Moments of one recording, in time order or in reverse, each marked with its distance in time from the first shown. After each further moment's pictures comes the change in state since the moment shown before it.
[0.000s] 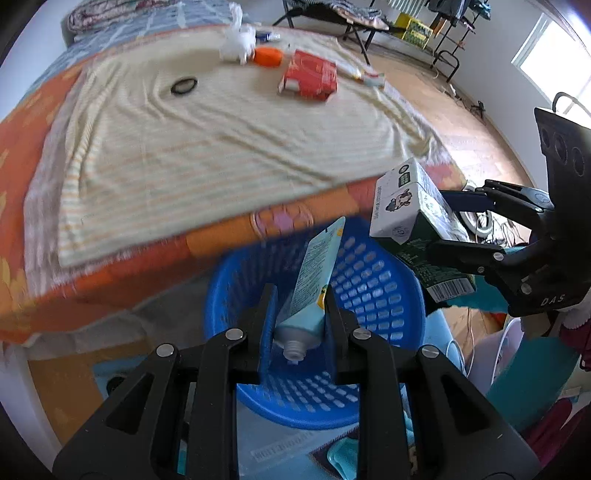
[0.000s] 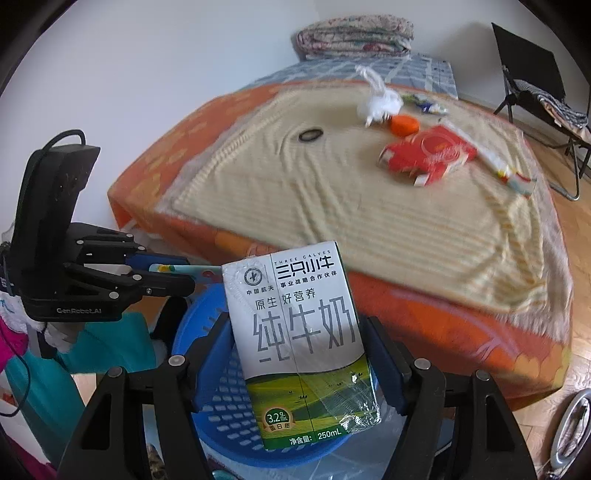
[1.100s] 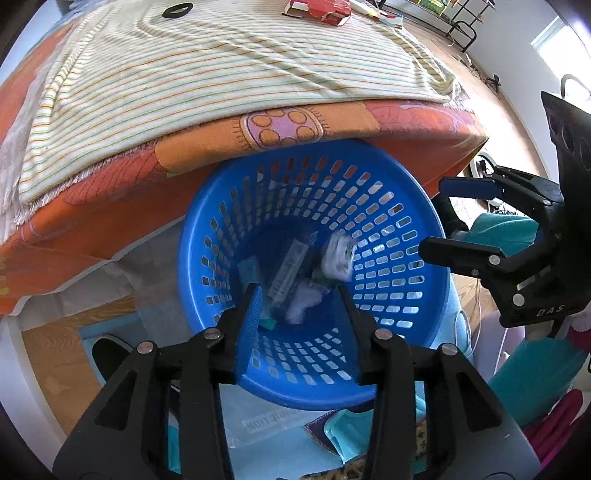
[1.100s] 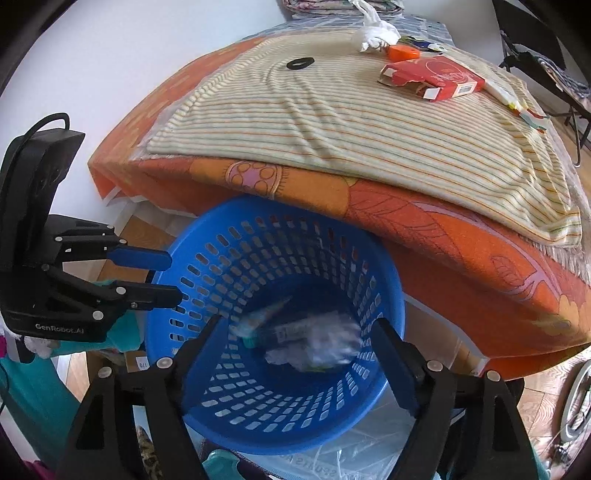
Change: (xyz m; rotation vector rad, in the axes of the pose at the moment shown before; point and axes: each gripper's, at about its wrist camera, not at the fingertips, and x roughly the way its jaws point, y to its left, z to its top) left arm 0.045 -0.001 -0.030 -0.029 0.161 0.017; right arm 0.049 -0.001 -0.036 0.047 0.146 -0.027
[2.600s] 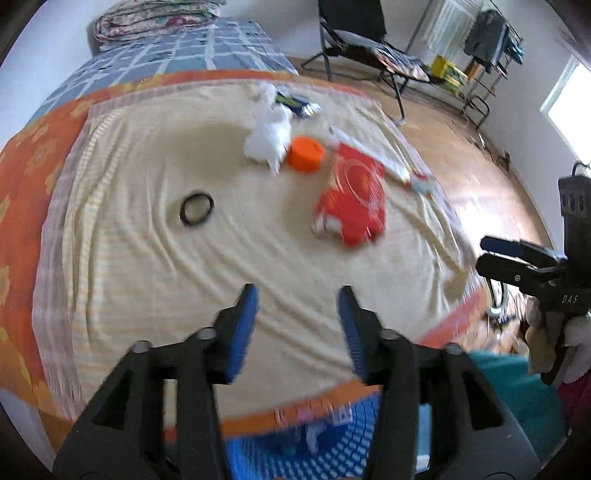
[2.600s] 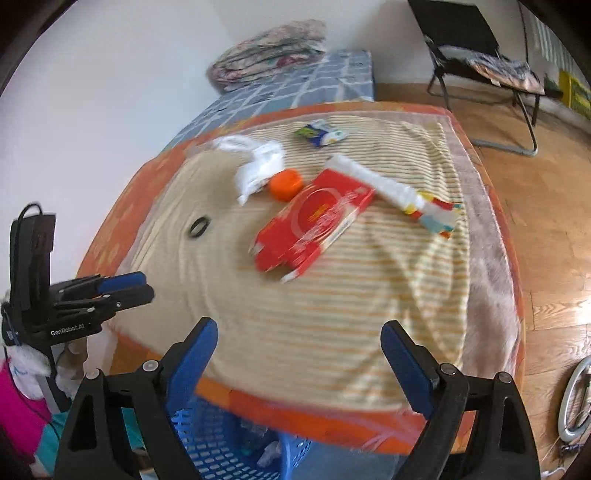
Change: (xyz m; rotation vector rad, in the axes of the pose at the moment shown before) left arm -0.063 0.027 0.191 -0.106 -0.302 0.033; right arm -0.083 -0.143 0.133 0.255 -0.196 -0.013
